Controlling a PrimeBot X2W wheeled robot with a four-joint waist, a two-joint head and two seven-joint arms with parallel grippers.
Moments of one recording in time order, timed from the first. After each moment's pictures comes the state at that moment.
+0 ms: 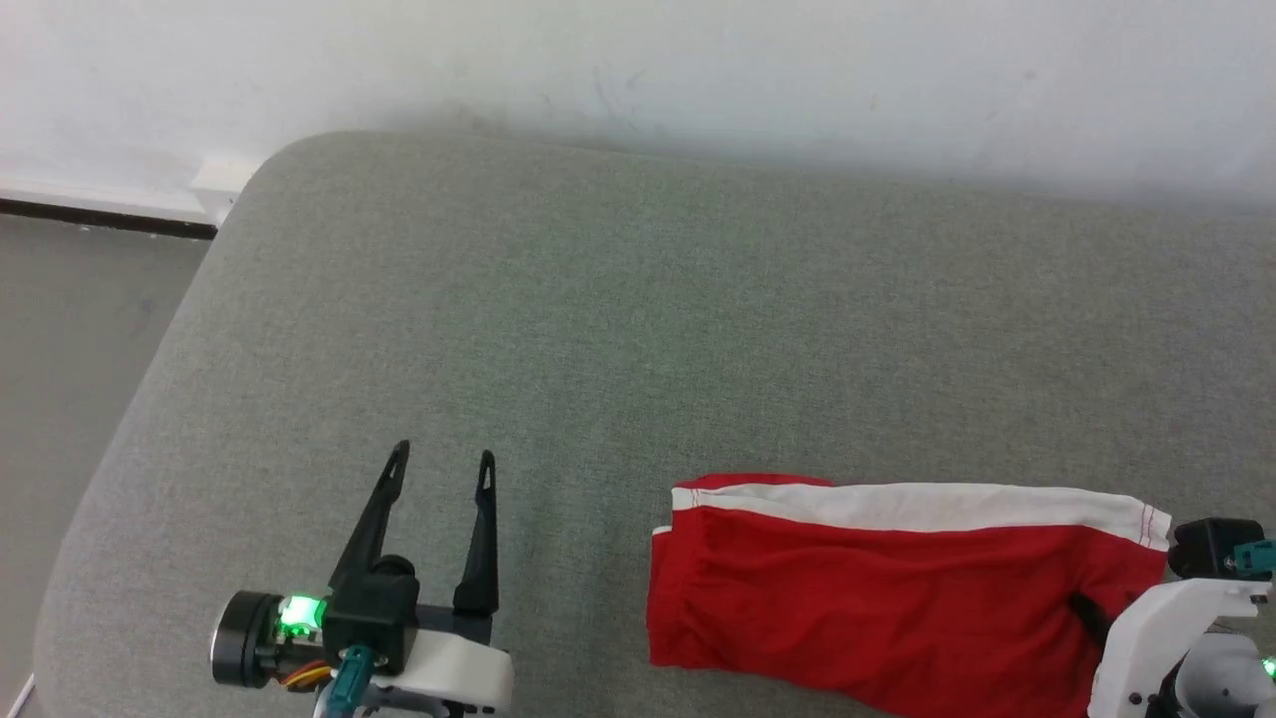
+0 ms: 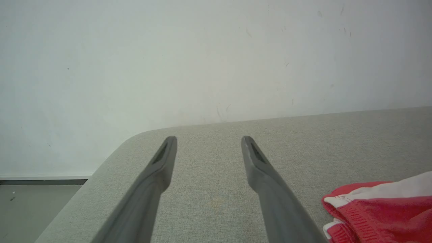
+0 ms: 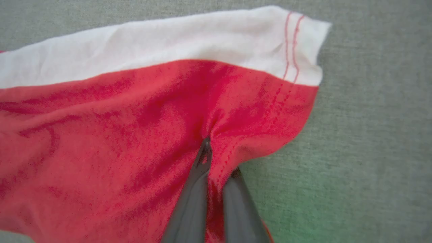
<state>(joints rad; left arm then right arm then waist) -0.01 0.23 -0.32 -0.01 -0.10 0.25 -0.26 -0.01 -0.28 -0.03 0.28 0.46 0.12 0.49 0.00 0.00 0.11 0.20</state>
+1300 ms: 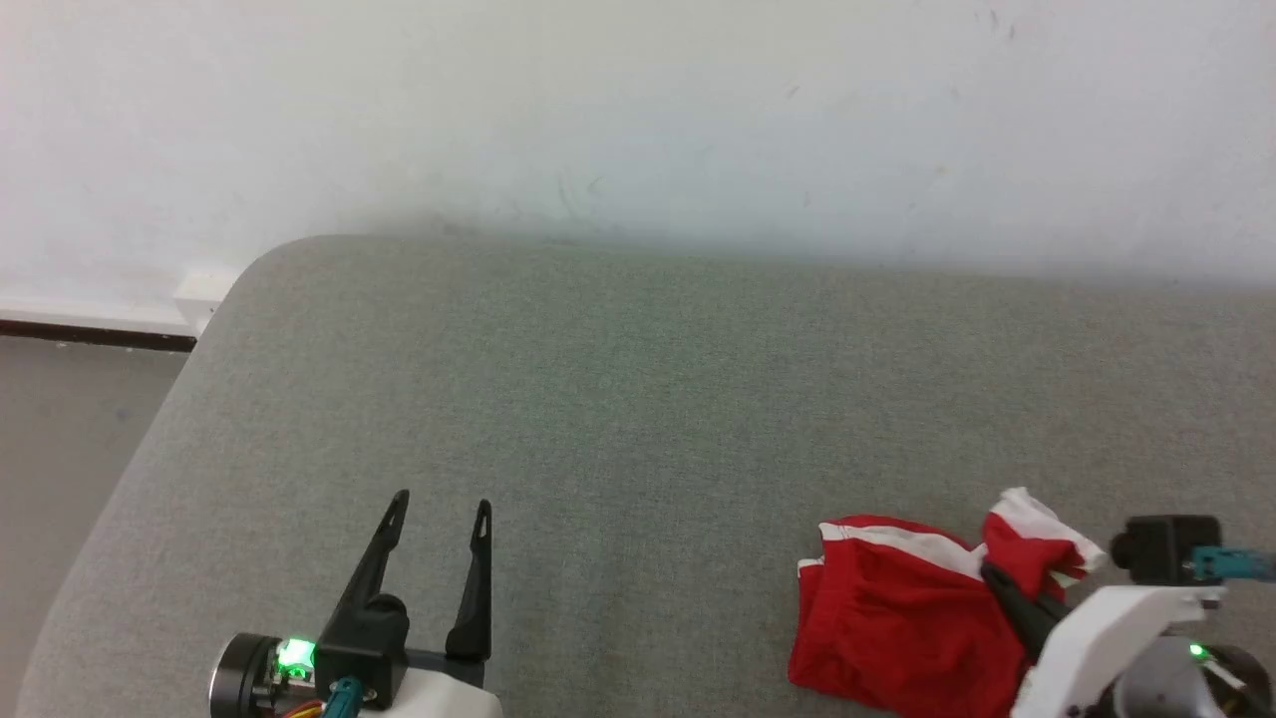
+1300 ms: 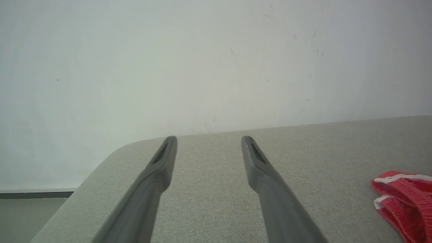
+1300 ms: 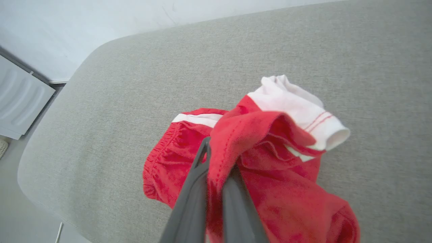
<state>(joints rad) 0.07 0.19 -0.25 0.02 -0.09 0.15 -0.26 0.11 -0.12 -0.06 -0.06 0.46 0.13 0.53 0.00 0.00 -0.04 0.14</state>
